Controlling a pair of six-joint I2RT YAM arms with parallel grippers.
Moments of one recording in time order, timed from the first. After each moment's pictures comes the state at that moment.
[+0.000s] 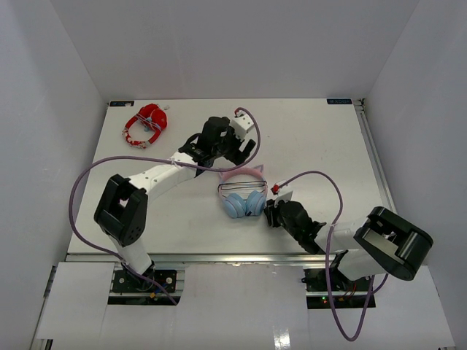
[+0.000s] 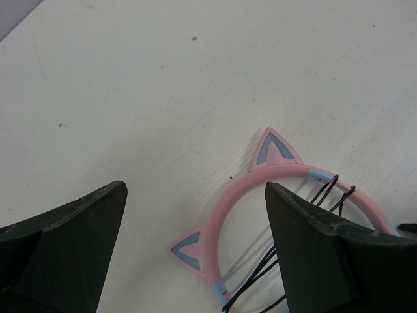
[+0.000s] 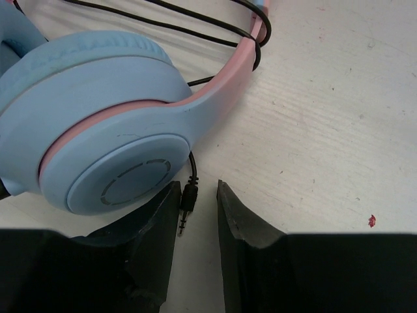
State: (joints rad) left arm -0.63 1.73 1.29 -0.04 0.10 0.22; right arm 0.88 1.37 0.20 0.69 0.30 0.24
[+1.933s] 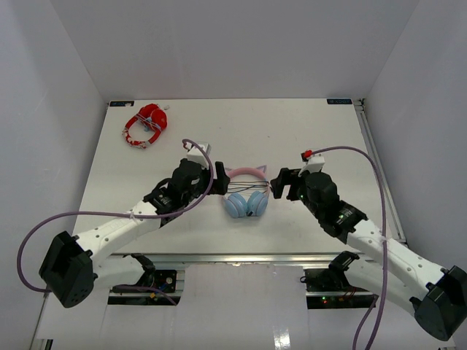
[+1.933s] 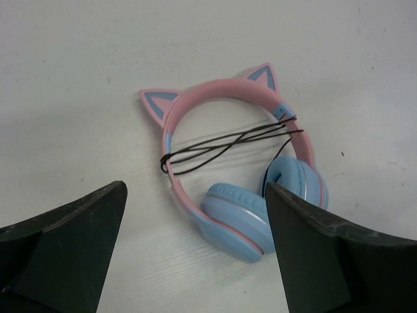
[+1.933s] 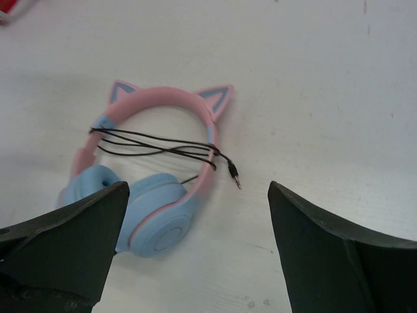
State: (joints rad) left arm -0.73 1.17 0.75 -0.01 -0.22 -0.42; right arm 0.70 0.87 0.53 -0.03 0.28 0.38
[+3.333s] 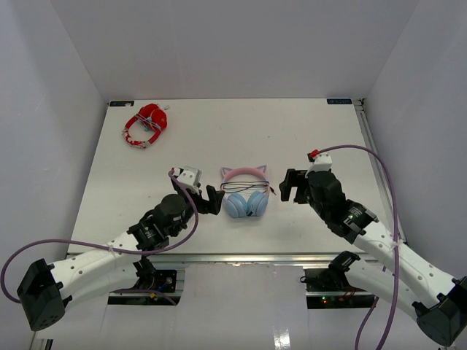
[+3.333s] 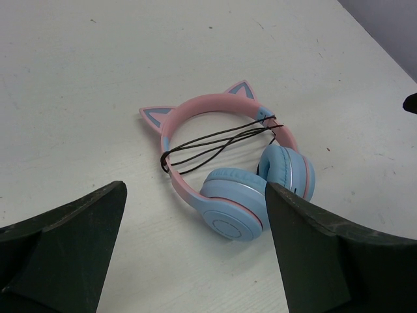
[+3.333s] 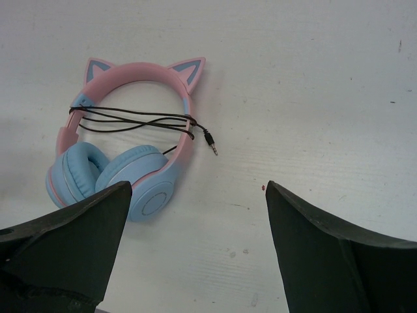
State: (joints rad) left arm -0.91 0.81 0.43 0.21 -0.41 -0.29; right arm 0.70 0.80 0.66 -0.35 0.33 0.41
